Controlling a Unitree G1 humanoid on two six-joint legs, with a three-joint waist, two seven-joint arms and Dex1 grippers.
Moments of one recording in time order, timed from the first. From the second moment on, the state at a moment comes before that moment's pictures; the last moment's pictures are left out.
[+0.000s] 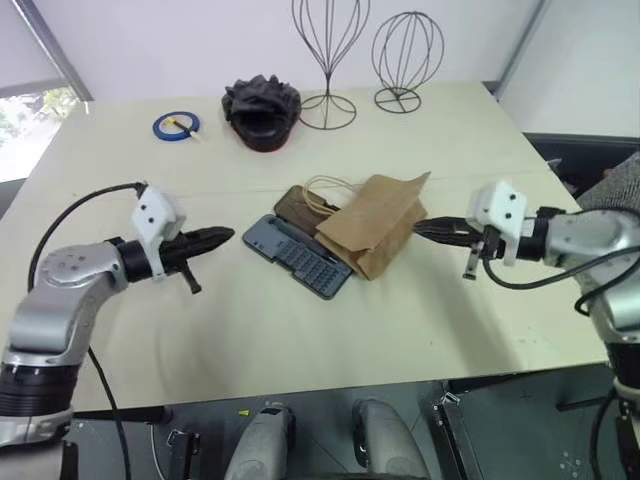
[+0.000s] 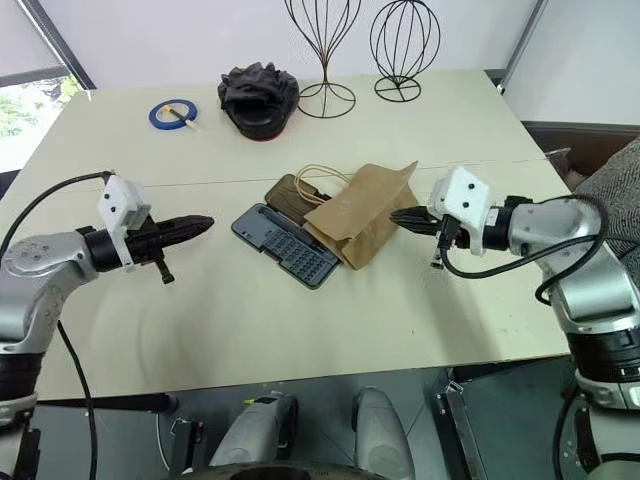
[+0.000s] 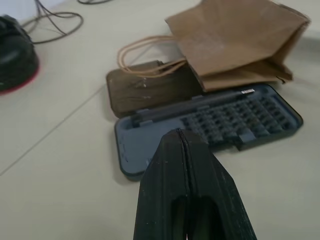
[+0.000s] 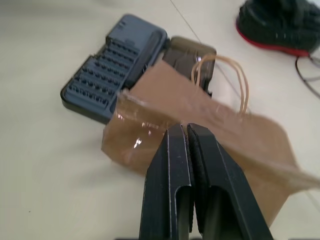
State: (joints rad) left arm -0.29 0.83 0.14 -0.16 -0.48 0.45 -0.98; right arm -0.48 -0.92 -0.02 -0.20 0.34 0.35 1.07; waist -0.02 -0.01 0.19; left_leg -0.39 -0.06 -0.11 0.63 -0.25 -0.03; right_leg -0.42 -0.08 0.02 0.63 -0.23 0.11
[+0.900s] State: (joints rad) left arm -0.29 0.82 0.13 -0.19 -0.47 0.49 -1.00; right arm -0.52 -0.89 0.00 -0.21 0.33 0.34 1.11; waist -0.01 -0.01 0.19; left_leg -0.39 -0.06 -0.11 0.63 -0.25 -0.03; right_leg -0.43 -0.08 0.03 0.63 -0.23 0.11
